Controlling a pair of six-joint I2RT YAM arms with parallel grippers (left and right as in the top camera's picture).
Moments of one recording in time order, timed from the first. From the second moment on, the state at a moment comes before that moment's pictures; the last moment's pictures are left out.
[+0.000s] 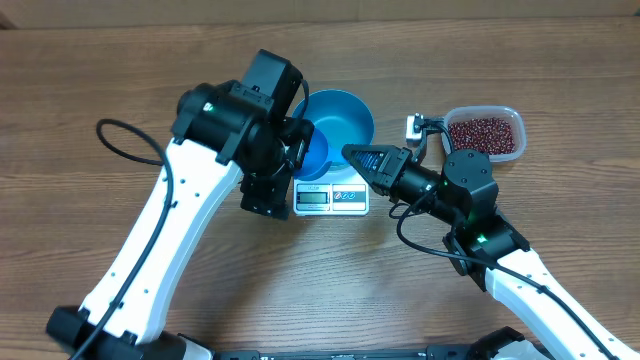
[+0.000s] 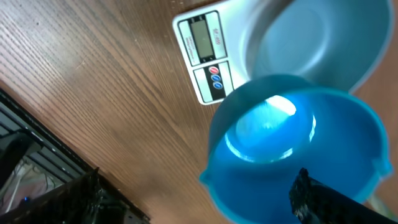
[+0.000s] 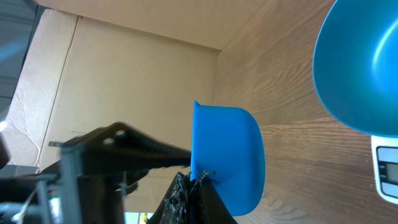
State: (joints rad) left arm -0.47 1.62 1.79 -1.48 0.18 -1.76; right arm 0.43 1.18 0.67 0.33 -0.54 1.24
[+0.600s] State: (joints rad) left arm -0.47 1.37 1.79 -1.48 -0.07 -1.30; right arm 0.34 1.14 0.68 0.13 -0.56 1.01
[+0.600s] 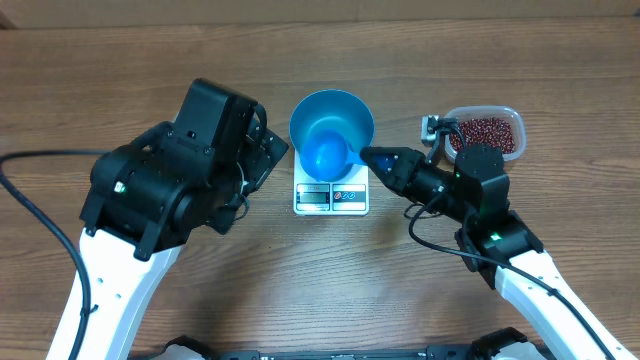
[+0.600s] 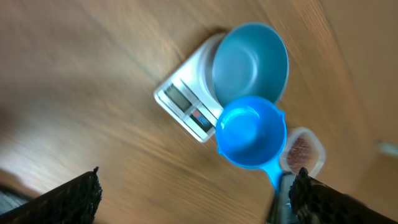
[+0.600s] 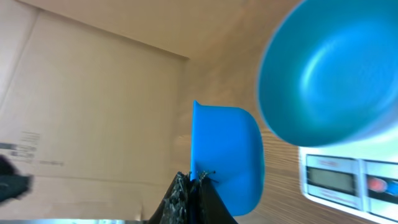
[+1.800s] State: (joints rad) left arm -0.47 1.42 1.79 -1.43 -0.25 -0.74; right arm 0.30 1.08 1.21 -0.93 0.34 0.47
